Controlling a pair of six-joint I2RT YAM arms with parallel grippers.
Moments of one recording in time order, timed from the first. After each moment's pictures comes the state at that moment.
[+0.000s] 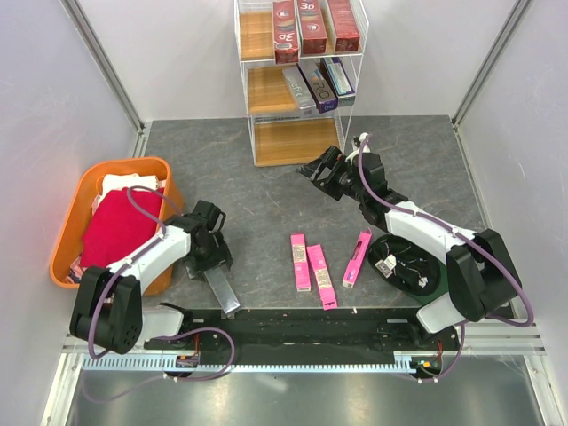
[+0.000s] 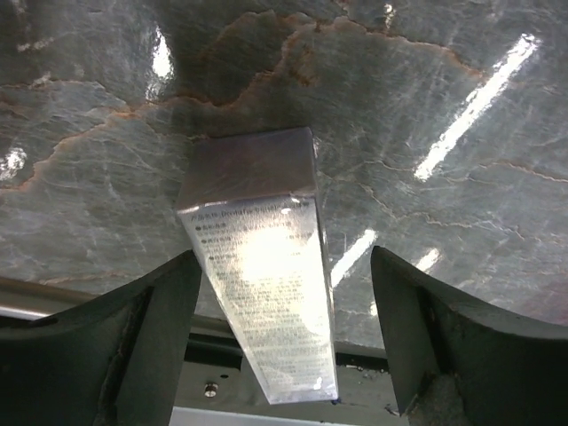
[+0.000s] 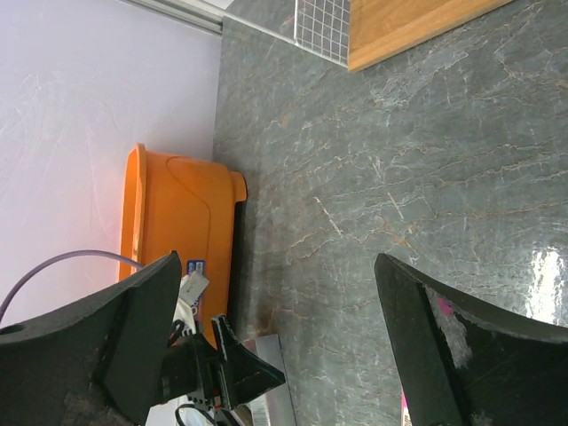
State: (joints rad) left arm -0.31 1.28 0.70 -0.84 -0.07 -0.74; right arm 0.49 1.51 0.94 0.27 -0.19 0.99
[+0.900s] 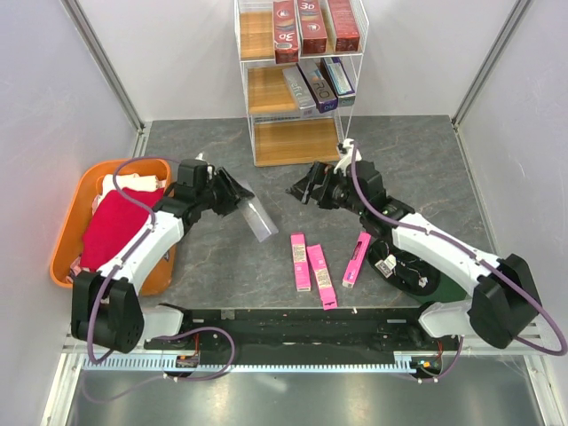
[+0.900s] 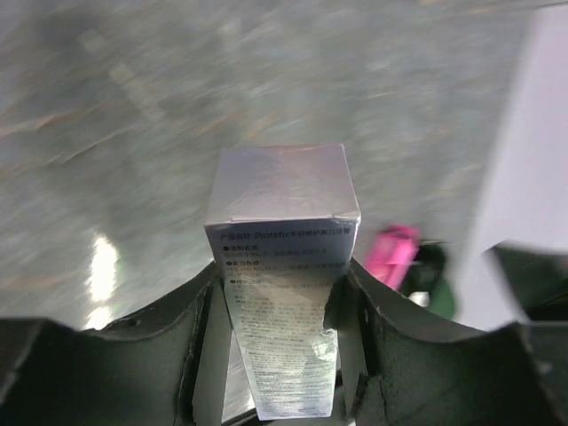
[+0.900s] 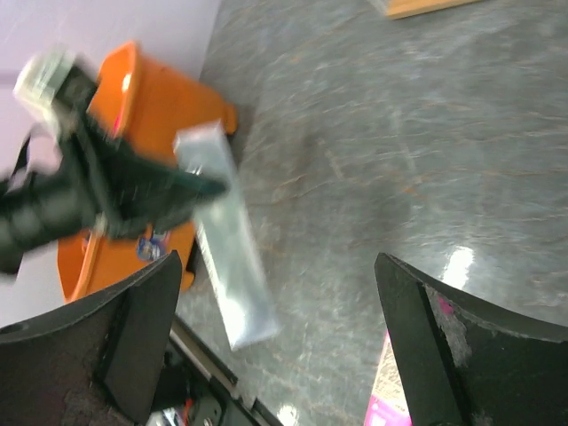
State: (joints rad) left arm -0.26 1.27 0.89 -0.32 0.24 -0.85; right arm 0.60 1.35 0.95 0.06 -0.15 0.78
